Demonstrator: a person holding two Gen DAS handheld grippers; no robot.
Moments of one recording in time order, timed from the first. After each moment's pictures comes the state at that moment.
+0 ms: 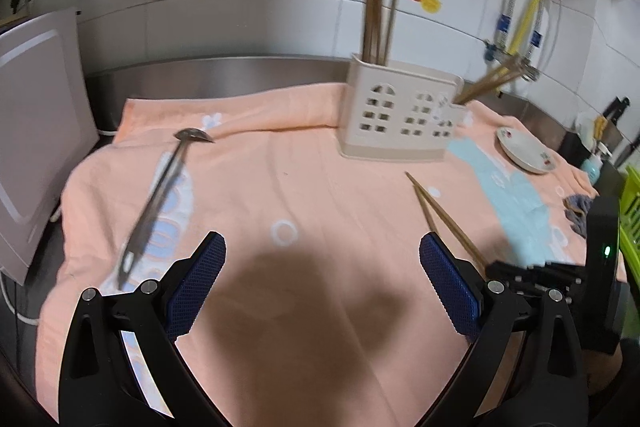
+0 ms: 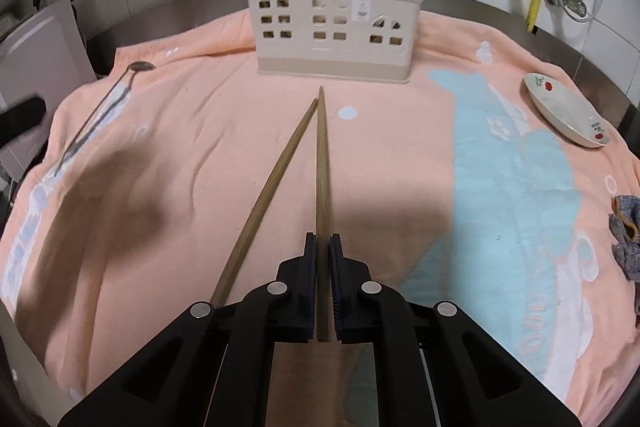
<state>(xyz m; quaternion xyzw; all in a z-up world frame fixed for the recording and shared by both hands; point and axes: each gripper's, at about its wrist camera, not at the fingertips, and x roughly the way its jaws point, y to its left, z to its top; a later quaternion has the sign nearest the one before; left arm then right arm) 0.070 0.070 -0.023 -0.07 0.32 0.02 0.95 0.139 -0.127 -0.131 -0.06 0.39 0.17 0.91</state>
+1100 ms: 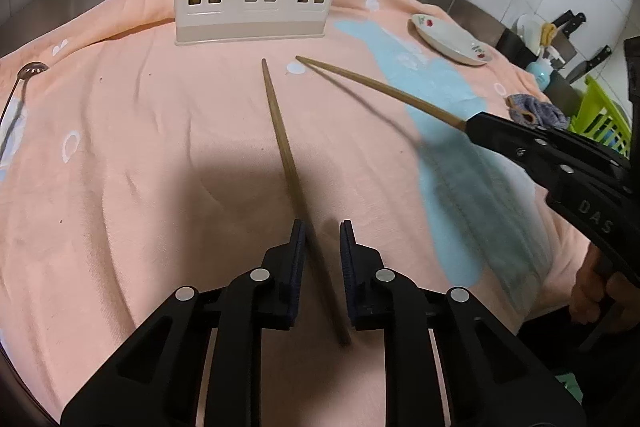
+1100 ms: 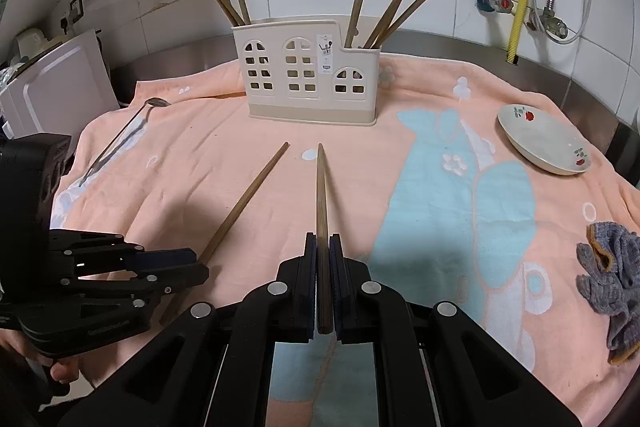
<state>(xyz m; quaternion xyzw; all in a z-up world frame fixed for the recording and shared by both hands) 0.111 -0.051 -0.106 -0.06 0.45 -0.12 0.88 0.126 -0.192 -0.098 -0.05 0.33 0.21 0.92</state>
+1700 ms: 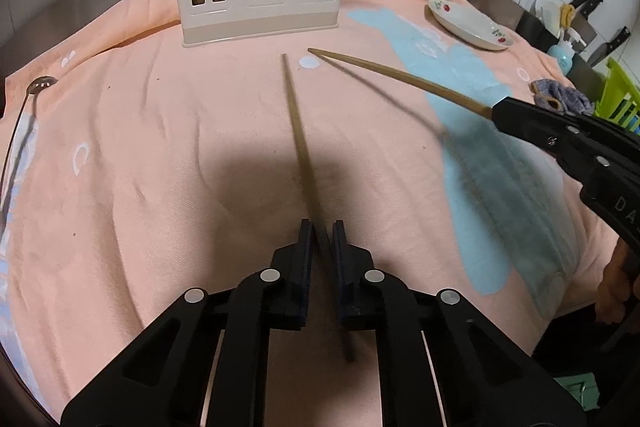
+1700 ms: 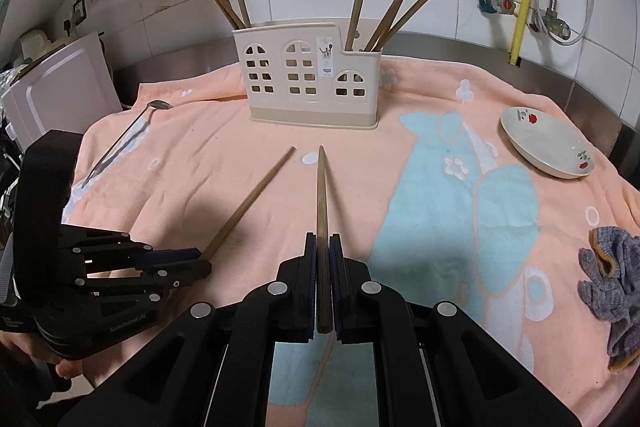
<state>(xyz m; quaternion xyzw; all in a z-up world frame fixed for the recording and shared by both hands) 0.122 -0.060 -0.107 -0.02 0.46 -0.09 0.88 0.128 -0.195 -0.096 -0.05 0.33 0.22 0.92</state>
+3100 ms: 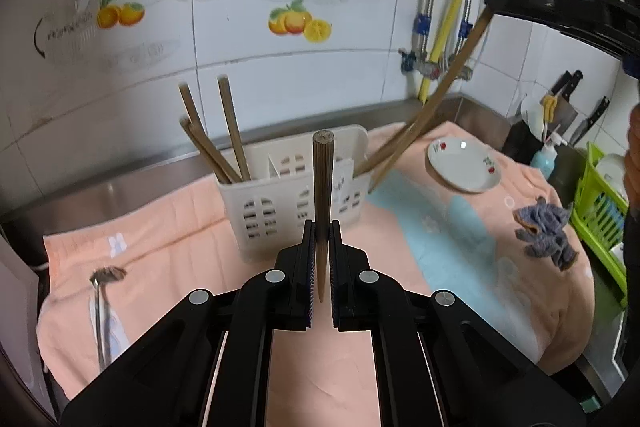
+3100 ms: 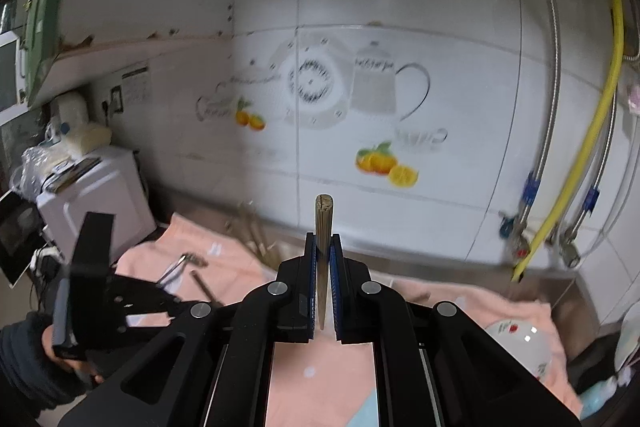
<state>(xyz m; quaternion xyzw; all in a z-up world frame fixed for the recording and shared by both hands) 0.195 -0.008 0.076 0.01 0.32 -0.11 0.94 0.215 -0.174 0.156 -0.07 0.18 0.29 0.94</state>
